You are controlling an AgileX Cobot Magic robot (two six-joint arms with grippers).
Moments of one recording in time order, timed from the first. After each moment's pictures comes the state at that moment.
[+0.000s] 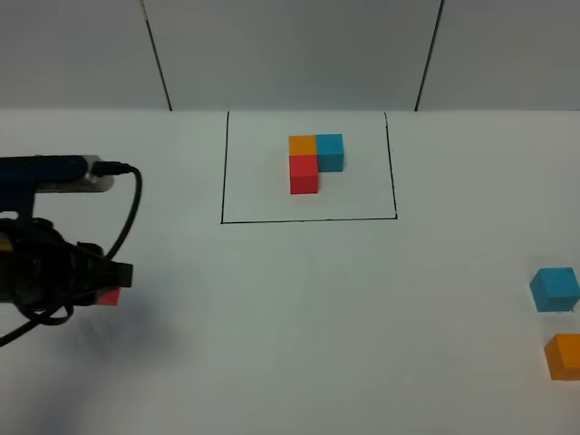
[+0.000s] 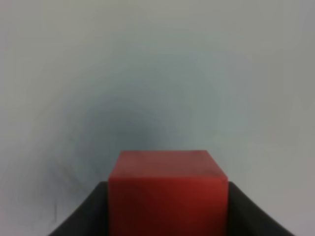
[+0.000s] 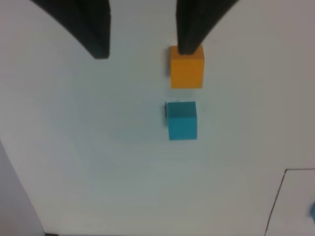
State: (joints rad) left arm -0.28 1.31 -0.72 -0.12 0.44 -0.07; right arm 0.13 -0.01 -0.50 -0.22 1.08 0.18
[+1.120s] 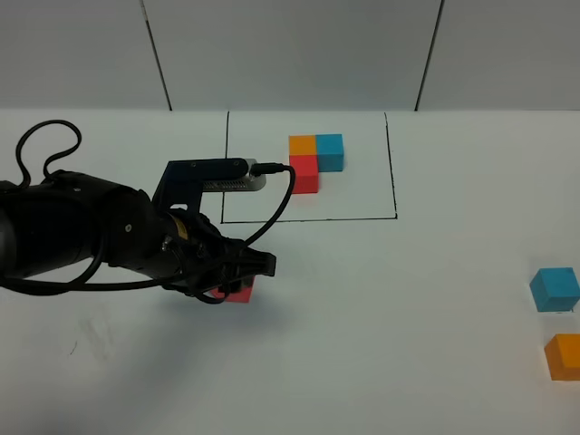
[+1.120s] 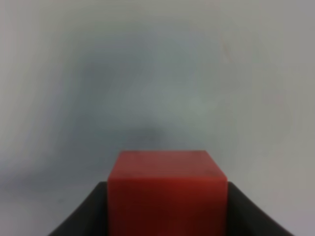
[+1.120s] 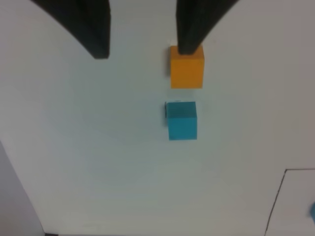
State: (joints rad) left arm -0.56 1.72 -0.96 -0.15 0.35 -0.27; right arm 0.13 -0.01 -0.50 -0.22 1.08 0.18
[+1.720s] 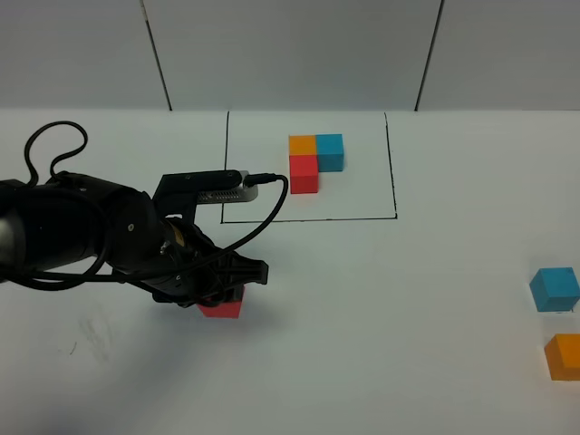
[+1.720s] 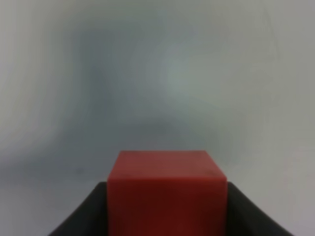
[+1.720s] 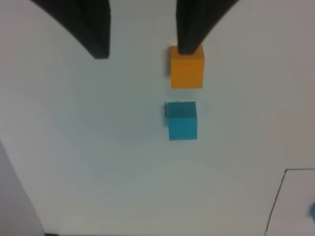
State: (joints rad) left arm -0.53 1.75 -0.96 -0.14 0.41 -0.30; right arm 0.13 -0.01 -0.50 -0.22 1.08 0.18
